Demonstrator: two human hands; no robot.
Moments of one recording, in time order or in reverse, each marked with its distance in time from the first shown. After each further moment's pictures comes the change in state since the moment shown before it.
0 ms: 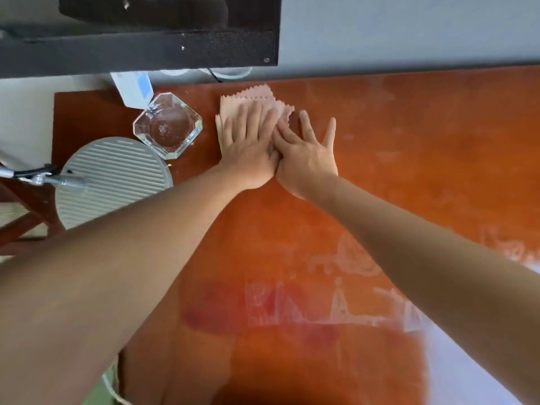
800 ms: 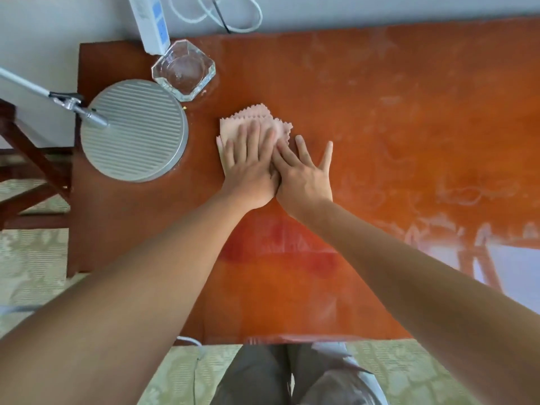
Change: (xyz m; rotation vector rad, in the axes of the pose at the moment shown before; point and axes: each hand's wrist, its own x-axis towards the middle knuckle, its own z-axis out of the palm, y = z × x) left_hand -0.141 0.013 0.058 -0.001 -0.006 -0.058; right_hand -0.133 -0.054 0.055 0.010 0.033 -0.015
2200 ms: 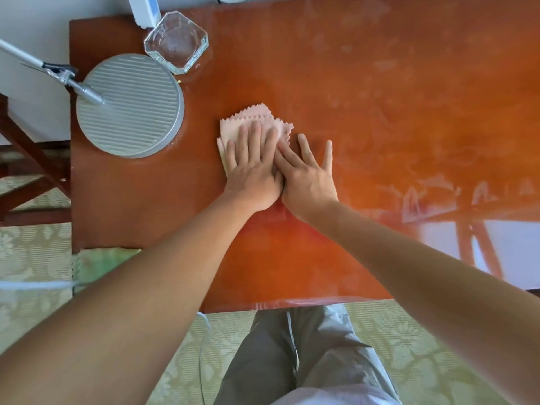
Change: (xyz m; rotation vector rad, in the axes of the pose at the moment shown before) left_hand -0.051 0.010 0.028 0.016 0.021 0.012; right_hand -0.056 -0.007 0.020 0.081 0.034 -0.014
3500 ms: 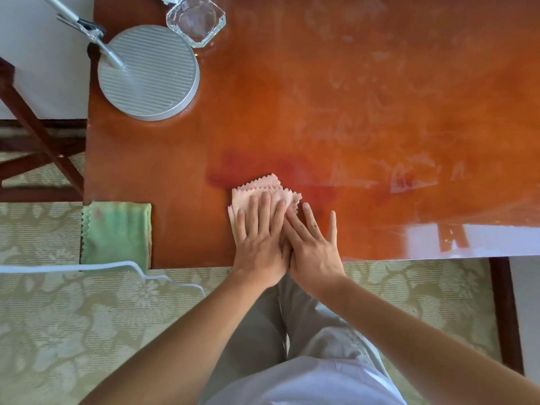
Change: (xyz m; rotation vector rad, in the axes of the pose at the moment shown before) left_hand -0.192 0.031 0.069 -0.053 -0.031 0.011; right_hand -0.179 -0.041 0.046 0.100 -0.103 -0.020
